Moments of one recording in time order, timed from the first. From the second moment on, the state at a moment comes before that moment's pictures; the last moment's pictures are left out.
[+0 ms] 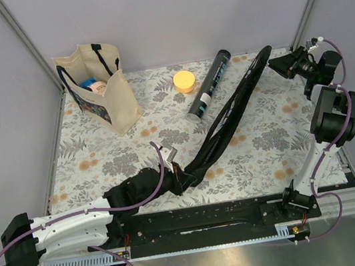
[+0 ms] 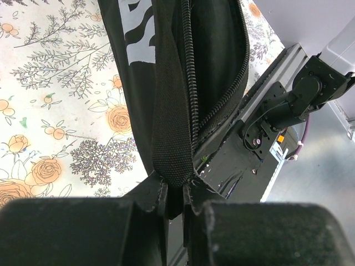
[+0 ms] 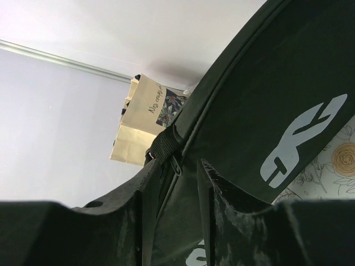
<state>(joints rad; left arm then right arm) -1.18 0.89 0.45 0.11 -0.12 -0.62 -0.44 2.03 1.27 0.80 -1.13 1.22</state>
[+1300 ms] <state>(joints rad) -1.18 0.89 0.45 0.12 -0.11 -0.64 -0.43 2.08 1.26 0.97 -1.14 1.33</state>
